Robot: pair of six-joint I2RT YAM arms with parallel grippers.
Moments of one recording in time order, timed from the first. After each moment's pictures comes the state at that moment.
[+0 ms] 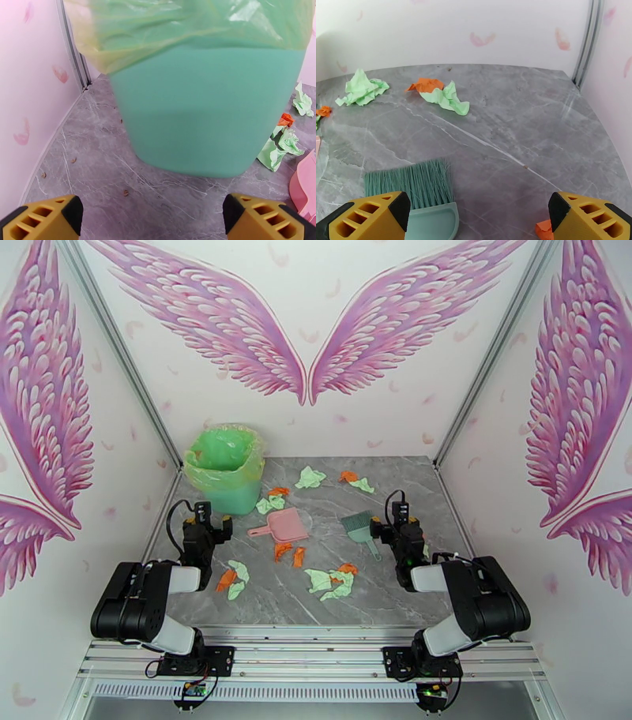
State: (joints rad) left arm -0.02 1.53 0.36 0.89 -0.17 0.01; right arm 0.11 1.56 0.37 0.90 0.13 -0.01
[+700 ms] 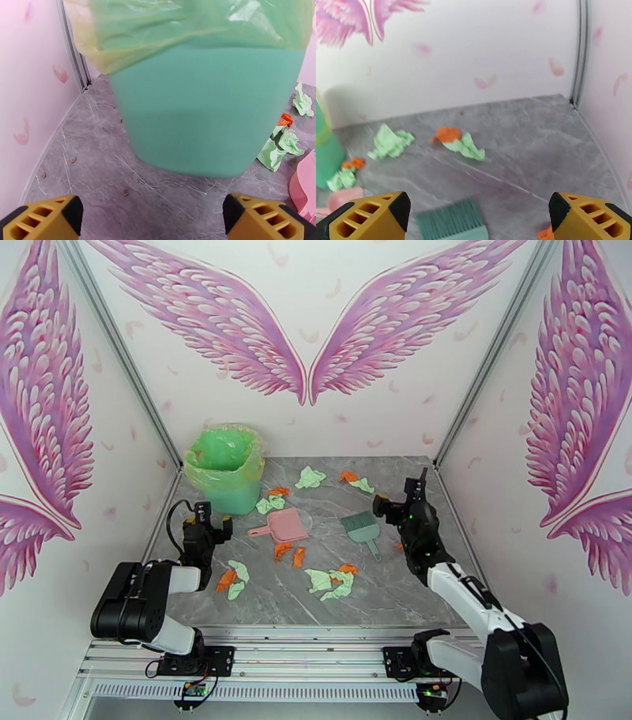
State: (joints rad) left arm -0.02 1.53 0.36 0.89 -0.17 0.01; right arm 0.15 1.11 0.69 0.20 0.08 0.21
